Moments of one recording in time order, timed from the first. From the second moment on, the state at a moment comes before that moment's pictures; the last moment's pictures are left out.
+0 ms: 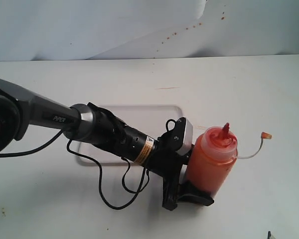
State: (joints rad) left arm -0.61 2.35 -1.31 1.58 -0.98 -0.83; right arm 0.01 0.01 0.00 -0.01 0.34 0.01
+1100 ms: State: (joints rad) left arm -0.09 1.94 -1.24 1.77 -1.20 -1.33; right arm 0.01 0.01 0.00 -0.01 0.34 0.01
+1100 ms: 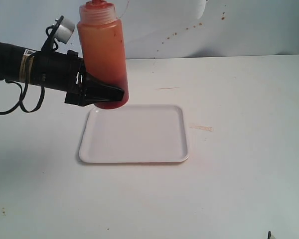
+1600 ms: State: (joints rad) left arm -0.01 1.94 -1.18 1.78 -0.90 -1.33; right arm 0.01 0.01 0.00 0.18 -0.04 0.00
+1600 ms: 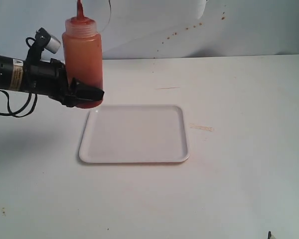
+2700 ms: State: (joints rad) left arm -0.28 1.71 -1.11 1.77 0.07 -0.53; right arm 0.01 1.26 -0.98 -1.59 -1.03 1.63
